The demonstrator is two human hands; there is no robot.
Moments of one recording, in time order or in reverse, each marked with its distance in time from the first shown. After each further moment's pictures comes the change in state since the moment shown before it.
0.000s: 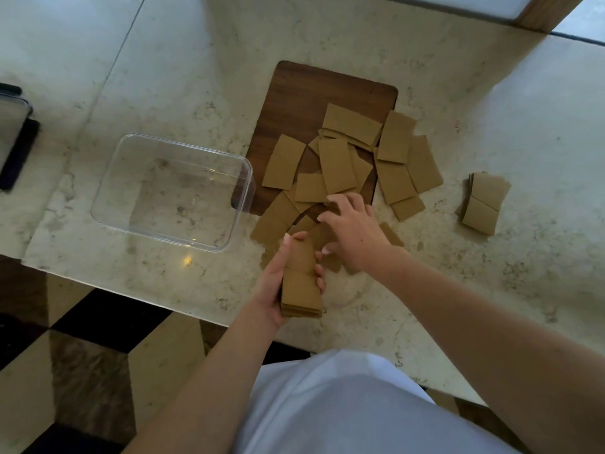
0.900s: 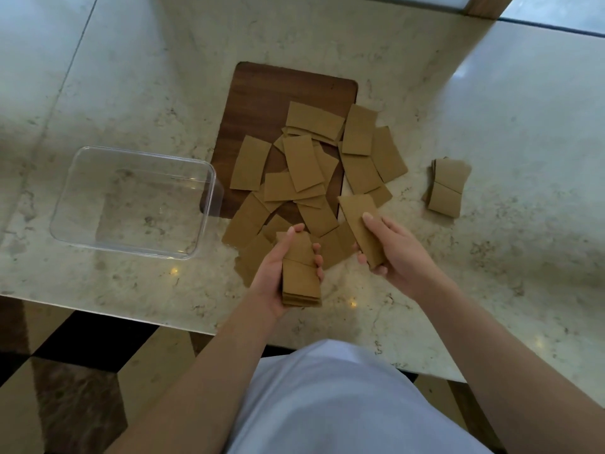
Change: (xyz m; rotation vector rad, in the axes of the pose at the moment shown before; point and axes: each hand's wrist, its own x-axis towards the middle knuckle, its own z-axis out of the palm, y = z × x) left_hand 0.019 -0.019 0.034 0.043 0.085 -0.069; right_hand -0.103 0.042 -0.035 1.770 0.042 0.676
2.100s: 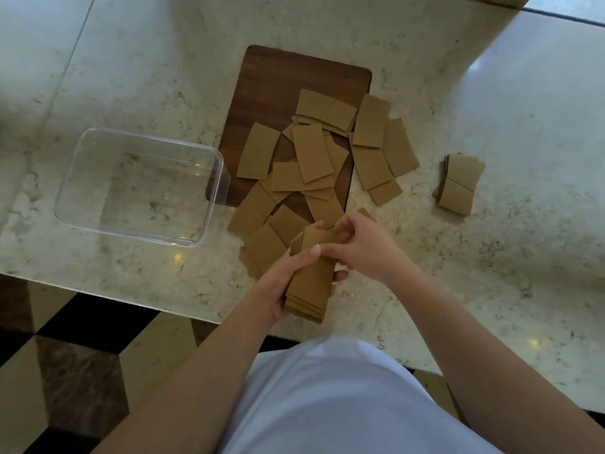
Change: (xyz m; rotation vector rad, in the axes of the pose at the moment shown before) left_hand -0.009 -0.007 -0.012 0.250 -0.210 -0.100; right_hand 0.020 0.012 0.038 -0.923 0.006 -0.217
